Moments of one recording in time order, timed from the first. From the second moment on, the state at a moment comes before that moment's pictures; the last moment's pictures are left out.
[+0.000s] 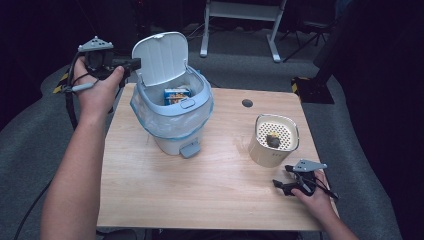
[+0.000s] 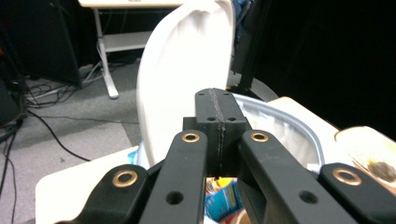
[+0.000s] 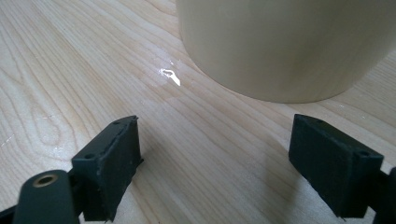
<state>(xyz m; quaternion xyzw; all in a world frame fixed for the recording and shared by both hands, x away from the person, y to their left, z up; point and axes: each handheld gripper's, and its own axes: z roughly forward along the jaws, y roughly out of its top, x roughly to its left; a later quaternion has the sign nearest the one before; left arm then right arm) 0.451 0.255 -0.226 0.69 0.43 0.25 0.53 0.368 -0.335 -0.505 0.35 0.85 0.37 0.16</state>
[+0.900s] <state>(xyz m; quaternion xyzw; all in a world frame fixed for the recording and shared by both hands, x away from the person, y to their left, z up) 0.480 0.264 -0.222 0.65 0.46 0.25 0.55 0.368 -0.335 -0.505 0.35 0.85 0.37 0.16</state>
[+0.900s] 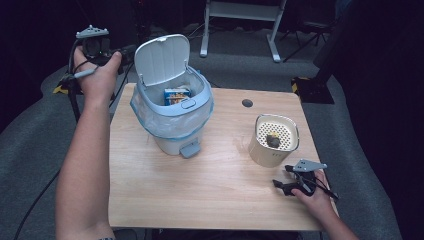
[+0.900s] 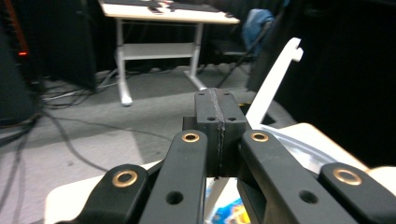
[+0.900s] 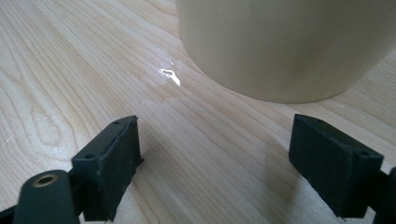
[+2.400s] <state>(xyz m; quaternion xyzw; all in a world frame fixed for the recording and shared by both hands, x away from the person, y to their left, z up) 0.451 0.157 -0.271 0.78 0.38 0.19 0.46 0.368 -0.335 -0.505 0.35 0.85 0.37 0.16</state>
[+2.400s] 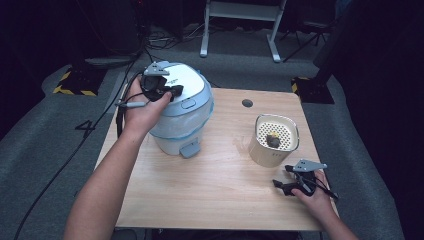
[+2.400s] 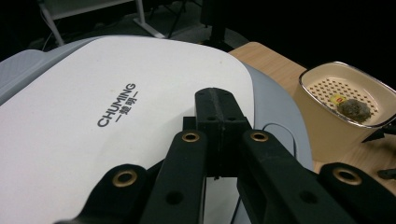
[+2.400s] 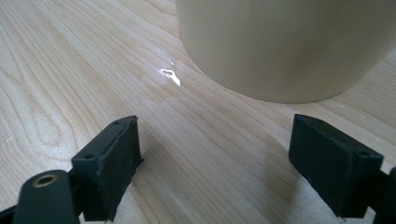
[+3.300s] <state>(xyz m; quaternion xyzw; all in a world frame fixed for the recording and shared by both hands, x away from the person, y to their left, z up) 0.450 0.147 -0.270 0.76 0.37 0.21 0.49 0.368 -0.335 -0.505 0.35 0.85 0.37 0.16</state>
